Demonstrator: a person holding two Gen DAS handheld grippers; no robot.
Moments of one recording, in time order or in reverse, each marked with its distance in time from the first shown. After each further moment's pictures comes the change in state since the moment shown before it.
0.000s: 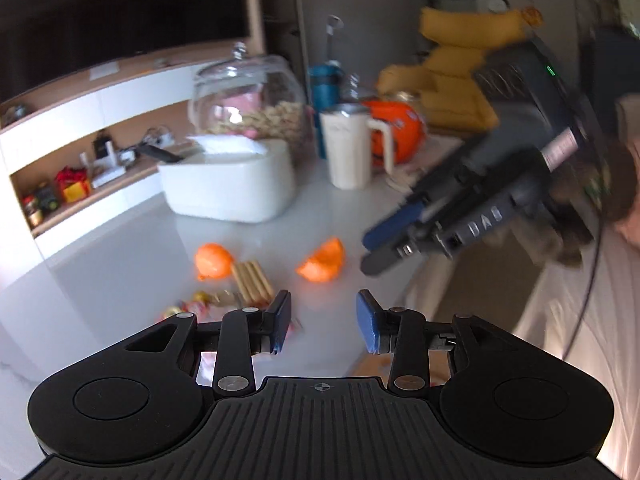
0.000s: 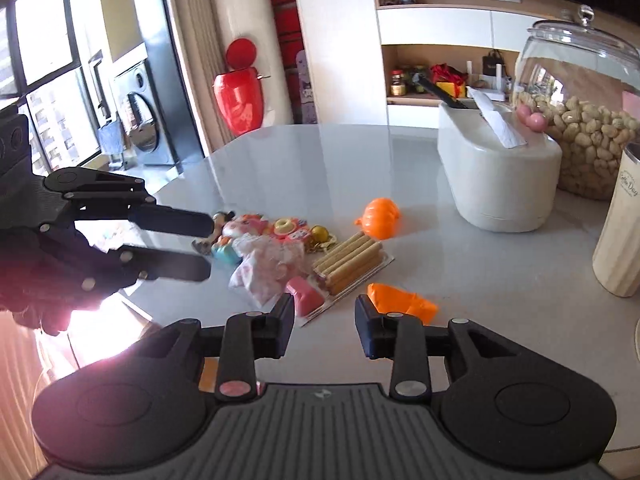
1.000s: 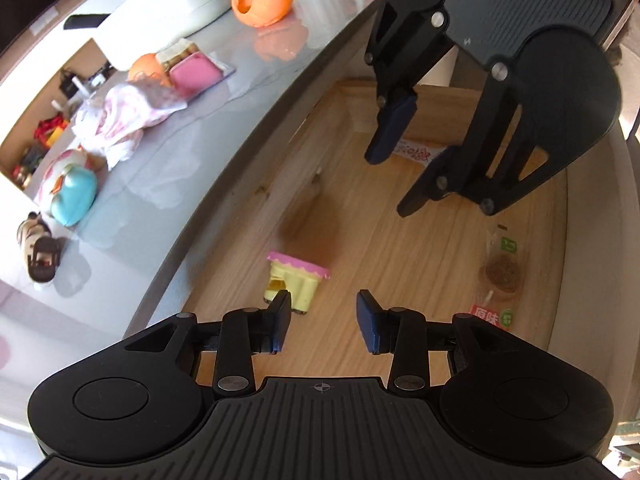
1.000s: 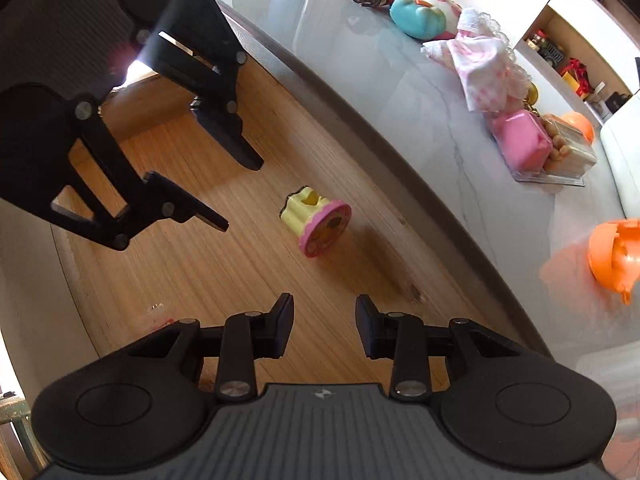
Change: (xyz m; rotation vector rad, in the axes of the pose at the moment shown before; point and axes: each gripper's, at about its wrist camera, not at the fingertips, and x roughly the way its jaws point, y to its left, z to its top) left arm 0.086 -0.031 -0.106 0.214 0.412 0.078; right arm 0.111 0.106 -0.105 -0.563 0.418 -0.073
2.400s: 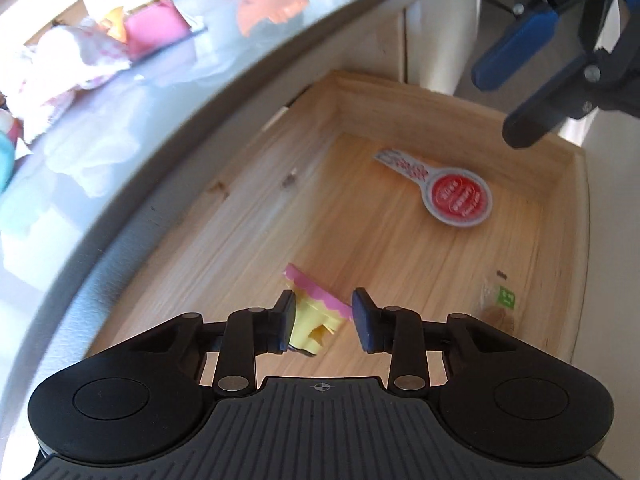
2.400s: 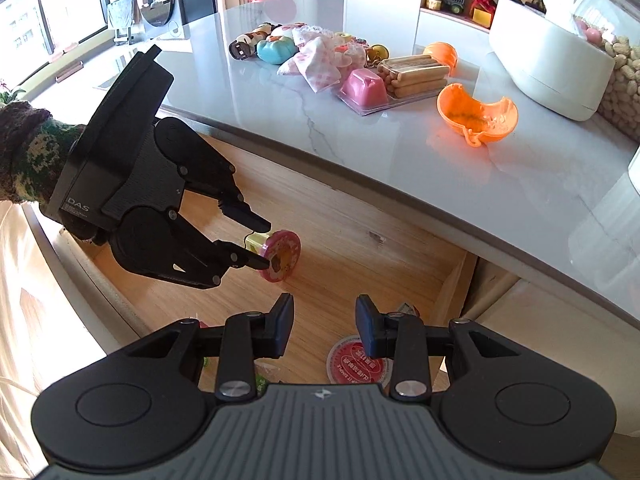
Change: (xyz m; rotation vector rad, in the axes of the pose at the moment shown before) left arm 0.036 0.016 0.012 -0.149 0.024 -0.127; right arm -0.066 -0.041 -0.057 0.441 -0.103 0.037
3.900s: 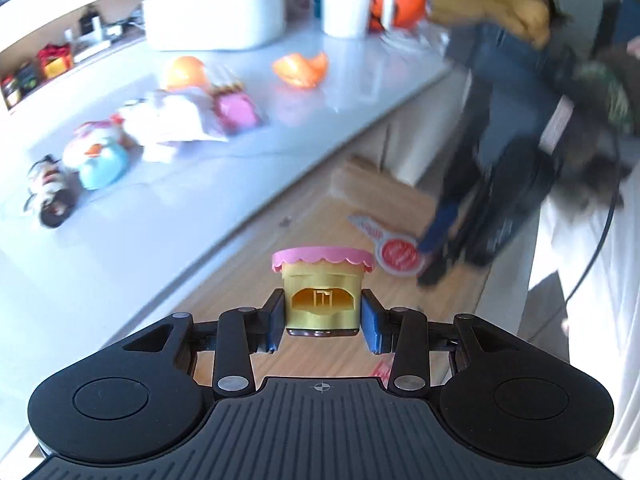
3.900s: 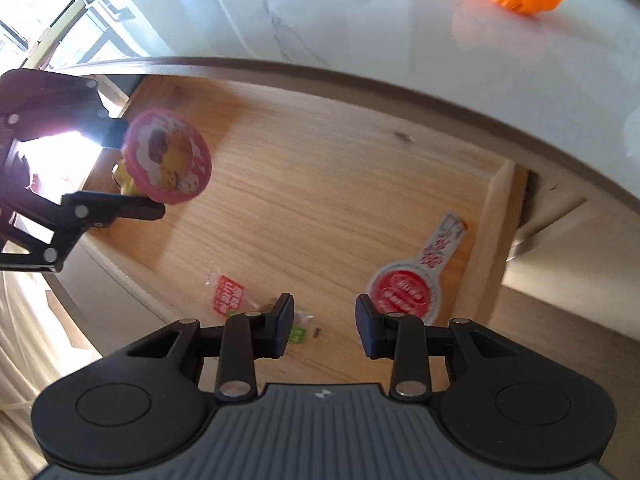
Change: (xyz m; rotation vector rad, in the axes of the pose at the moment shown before) left arm -0.069 0.023 -0.020 -0.226 -0.170 -0.112; right arm 0.065 -0.020 0.023 0.224 0.391 0.158
